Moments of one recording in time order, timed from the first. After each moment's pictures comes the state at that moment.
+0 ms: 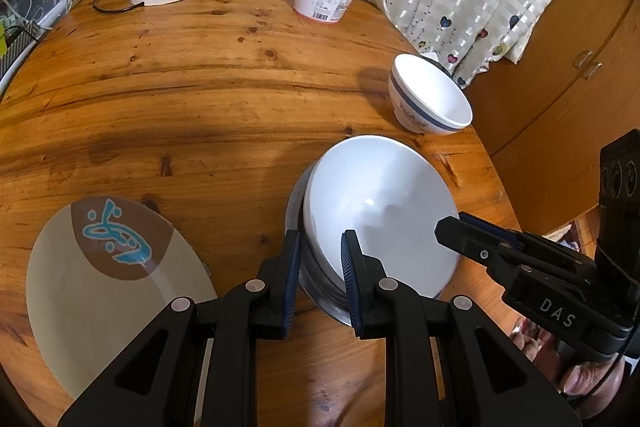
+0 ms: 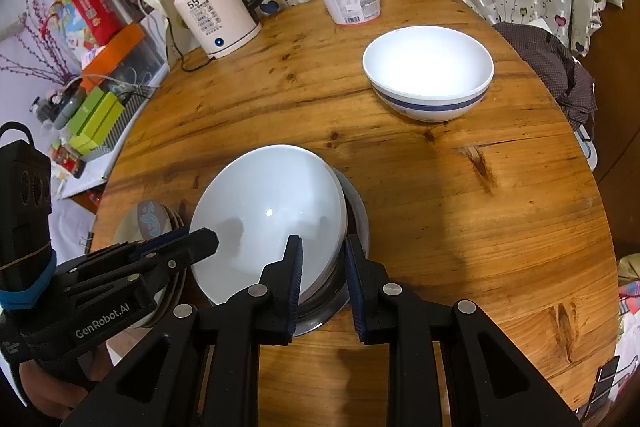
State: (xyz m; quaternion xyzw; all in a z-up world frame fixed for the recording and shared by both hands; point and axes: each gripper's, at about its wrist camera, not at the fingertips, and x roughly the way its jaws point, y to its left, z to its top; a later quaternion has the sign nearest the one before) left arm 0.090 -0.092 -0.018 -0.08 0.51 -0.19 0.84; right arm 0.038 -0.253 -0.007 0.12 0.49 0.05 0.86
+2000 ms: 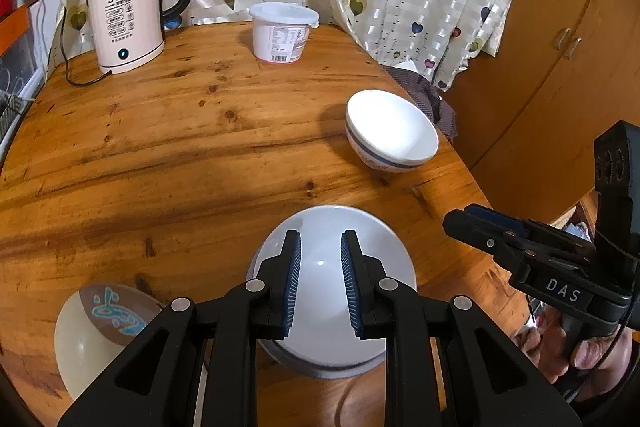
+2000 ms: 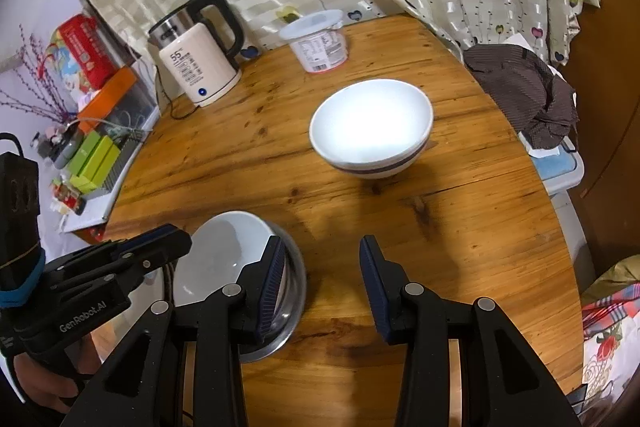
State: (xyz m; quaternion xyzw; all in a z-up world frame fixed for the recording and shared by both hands) left arm 0.110 -0.129 0.020 -0.02 0.46 -0.22 0.86; right arm 0.038 -0.304 0.022 0.14 0.44 0.02 0.89
